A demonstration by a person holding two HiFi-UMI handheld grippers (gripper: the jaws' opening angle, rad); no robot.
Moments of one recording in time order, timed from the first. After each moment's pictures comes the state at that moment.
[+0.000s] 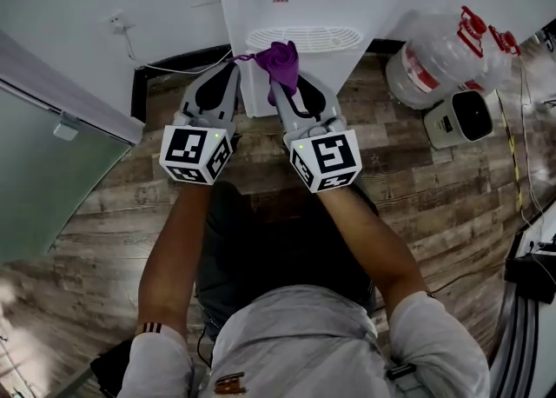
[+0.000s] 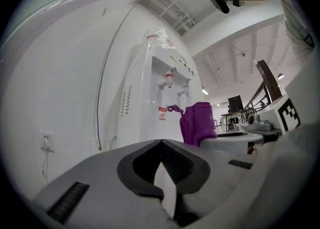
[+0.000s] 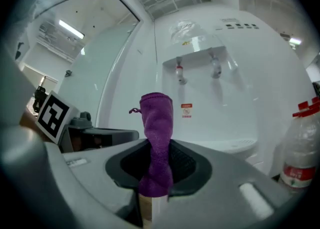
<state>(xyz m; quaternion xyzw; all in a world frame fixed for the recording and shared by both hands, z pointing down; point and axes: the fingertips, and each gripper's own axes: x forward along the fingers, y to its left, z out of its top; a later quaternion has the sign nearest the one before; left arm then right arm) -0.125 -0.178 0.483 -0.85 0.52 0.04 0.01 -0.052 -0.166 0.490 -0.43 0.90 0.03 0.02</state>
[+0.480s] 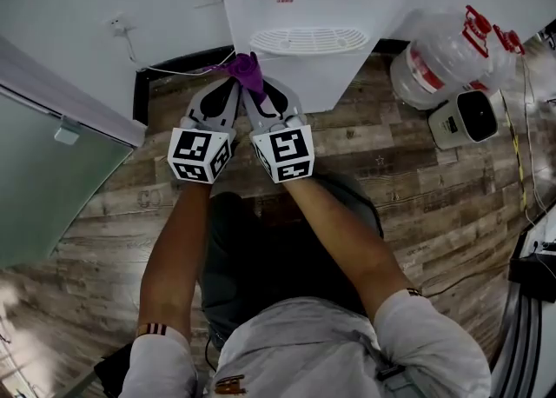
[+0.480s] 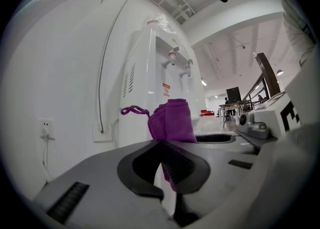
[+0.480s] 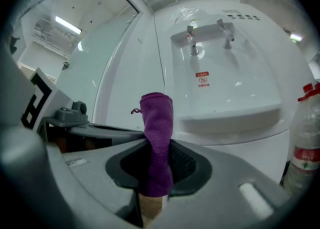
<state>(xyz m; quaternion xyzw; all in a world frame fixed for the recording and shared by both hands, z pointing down) -0.139 -0.190 0.550 -0.86 0.51 -0.01 -0.02 -0.120 -0.190 0.559 -0.43 0.90 0.01 0.00</state>
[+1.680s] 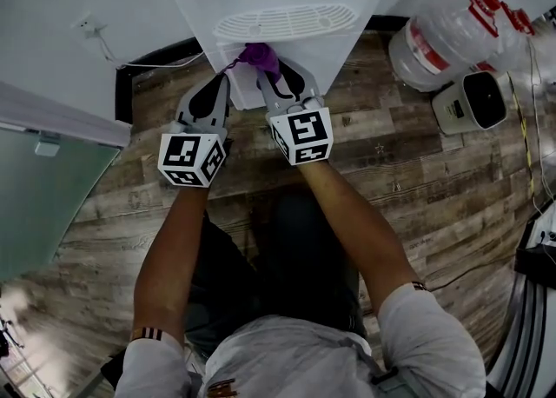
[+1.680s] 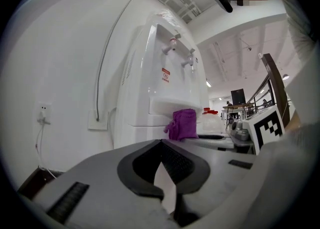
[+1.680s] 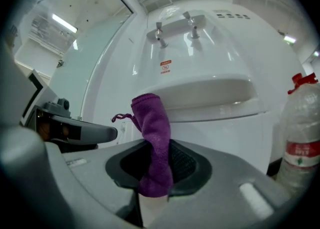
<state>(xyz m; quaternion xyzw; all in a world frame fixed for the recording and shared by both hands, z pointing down) -0.112 -0.212 0.590 -0.85 0.53 0.00 -0.05 -0.044 -0.243 0.605 -0.46 0.89 0.00 0.01</state>
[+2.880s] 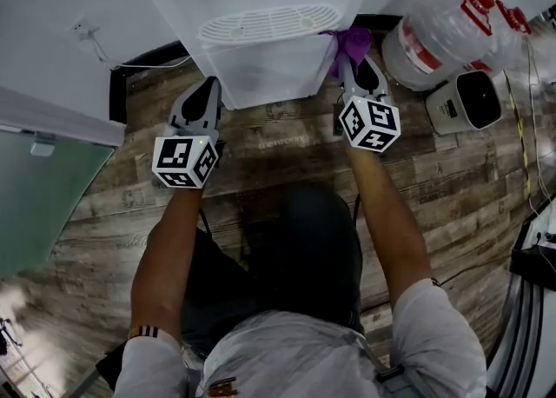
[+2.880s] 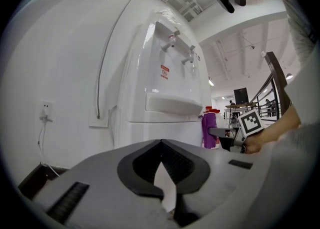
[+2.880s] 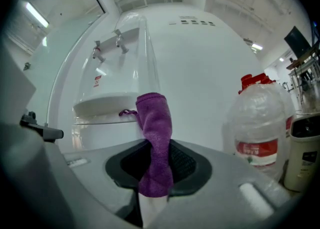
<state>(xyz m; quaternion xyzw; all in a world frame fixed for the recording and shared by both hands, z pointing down) -0.100 -0.211 0.597 -0.84 0.54 -0.01 -0.05 0.161 -0.285 0.612 -0.60 0.80 -0.06 0.04</state>
